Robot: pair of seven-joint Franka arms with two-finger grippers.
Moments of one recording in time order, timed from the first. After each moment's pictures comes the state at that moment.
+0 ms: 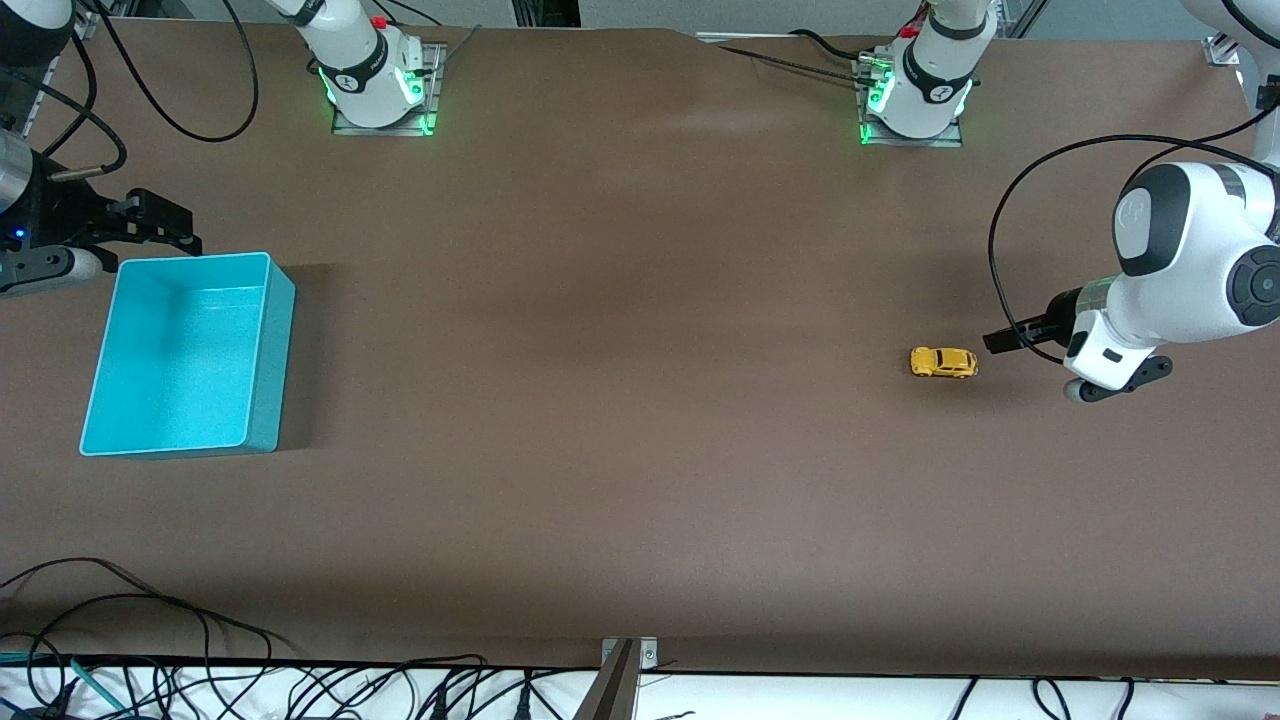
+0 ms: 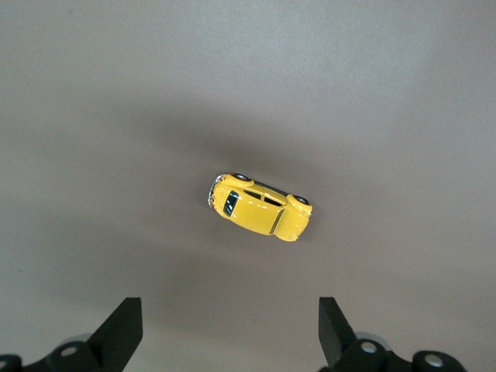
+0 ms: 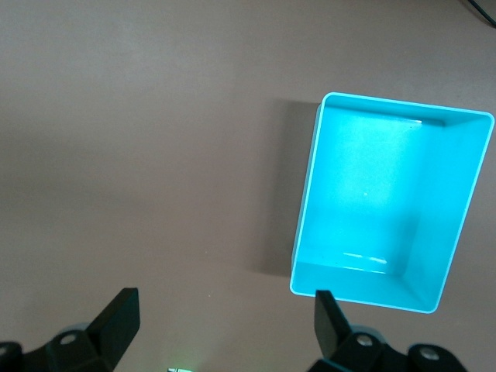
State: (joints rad) left arm 0.36 0.26 -0.32 -1.93 0.01 1.93 -0.34; right arm 0.11 0.07 -0.12 -1.57 0.04 1.55 -0.20
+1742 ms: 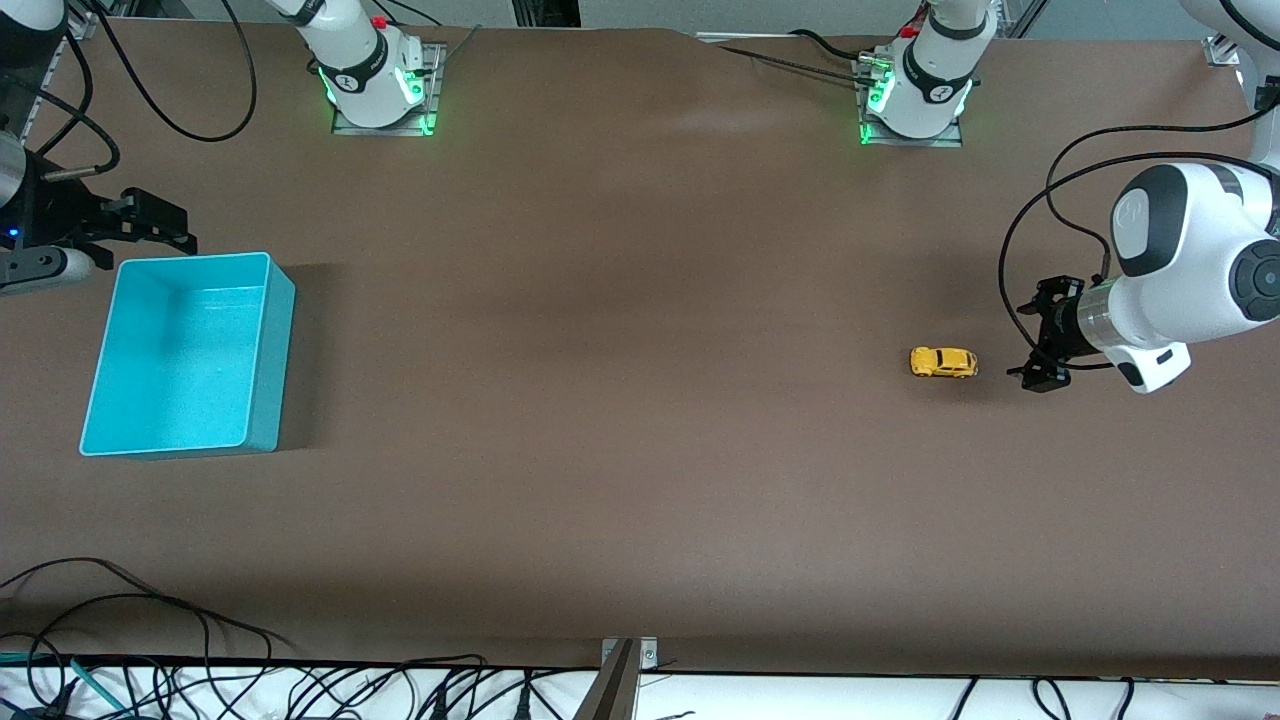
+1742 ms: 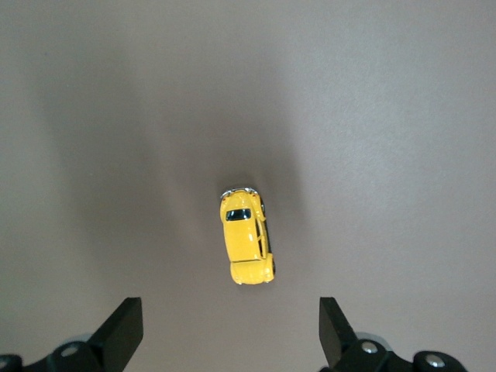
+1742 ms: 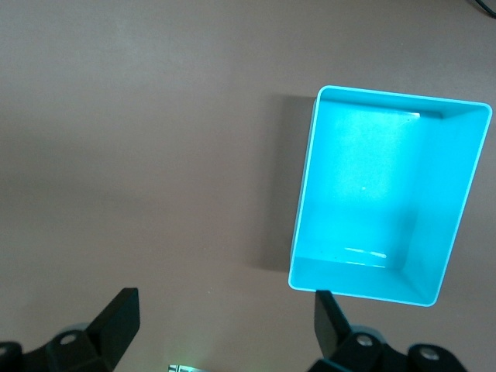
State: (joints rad) left arm 0.36 0.26 -0.33 -1.93 0.01 2.00 -1.39; right arm 0.11 0.07 -0.13 -1.57 0.04 1.54 -0.20
